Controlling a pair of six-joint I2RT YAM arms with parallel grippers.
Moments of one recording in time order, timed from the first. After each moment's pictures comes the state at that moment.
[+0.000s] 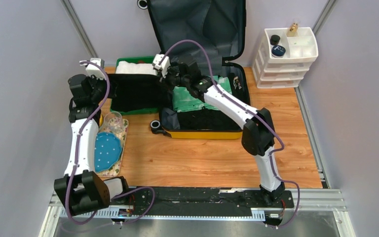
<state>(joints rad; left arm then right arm) 0.23 1.16 1.07 -0.15 0.43 0.02 0.72 2.09 2.00 -0.15 -0.43 -0.35</state>
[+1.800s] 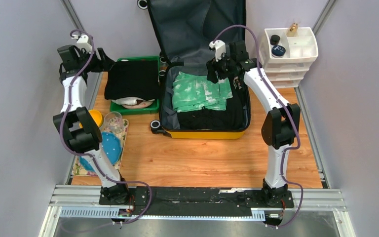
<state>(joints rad) 0.38 1.97 1.79 -0.21 0.63 0.03 0.32 2.05 2.00 -0.53 -0.38 -0.25</state>
